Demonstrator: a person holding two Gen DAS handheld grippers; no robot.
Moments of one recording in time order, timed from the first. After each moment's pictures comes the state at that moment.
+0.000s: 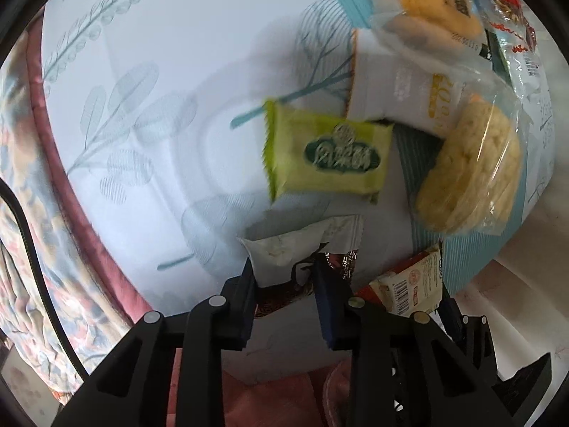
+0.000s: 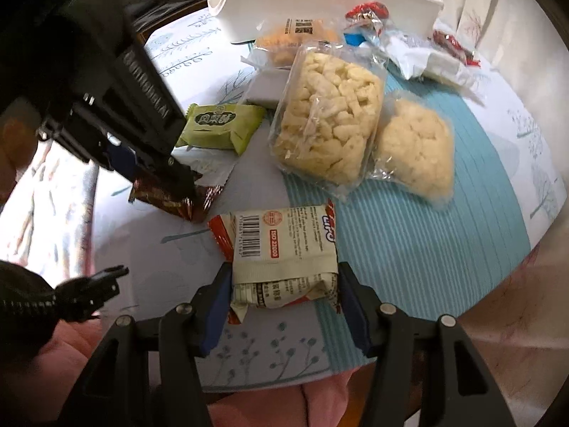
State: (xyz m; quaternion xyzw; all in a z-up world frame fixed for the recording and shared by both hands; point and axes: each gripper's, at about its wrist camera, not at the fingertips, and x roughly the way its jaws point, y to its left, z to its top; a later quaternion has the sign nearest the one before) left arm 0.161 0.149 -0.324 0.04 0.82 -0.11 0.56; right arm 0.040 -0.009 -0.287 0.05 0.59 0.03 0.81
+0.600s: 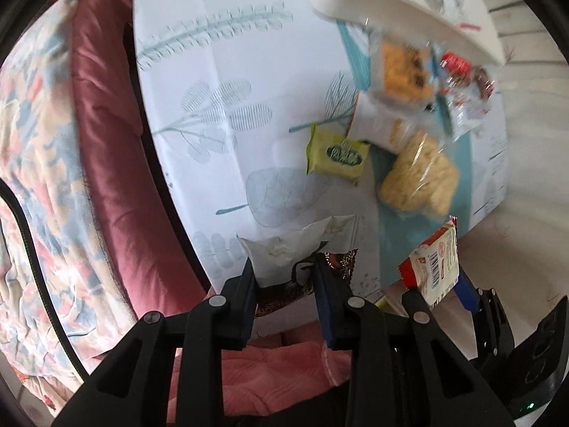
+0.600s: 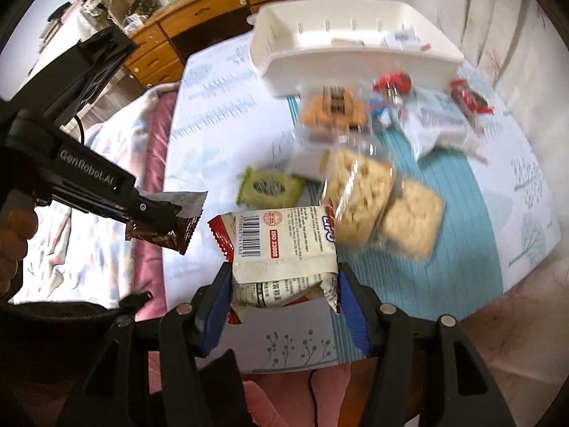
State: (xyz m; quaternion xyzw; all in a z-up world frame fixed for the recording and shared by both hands) left arm 0.145 0.224 -0.220 -0.05 0.79 -0.11 0.61; right arm 0.069 -0.004 -0.193 0.05 0.57 0.09 0.82
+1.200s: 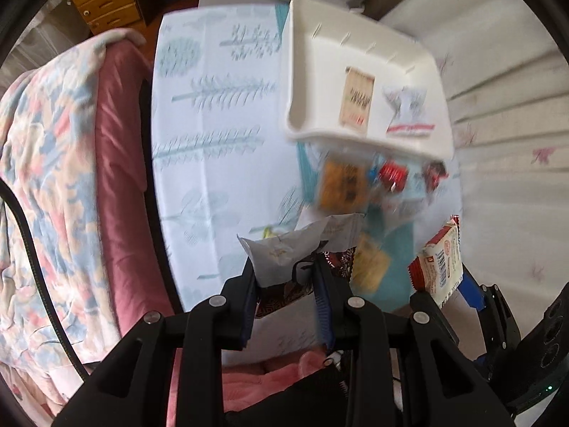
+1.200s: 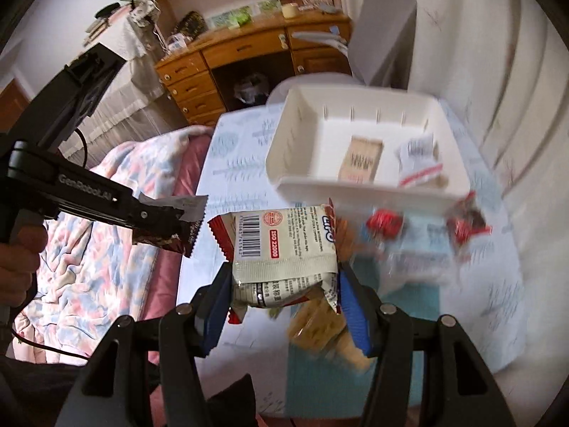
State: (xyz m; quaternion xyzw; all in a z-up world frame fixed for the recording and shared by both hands) left arm 0.210 0.195 -0.097 -0.11 0.71 -0.08 0.70; right arm 0.154 -0.042 -0.097 0.01 0.50 0.17 0.85
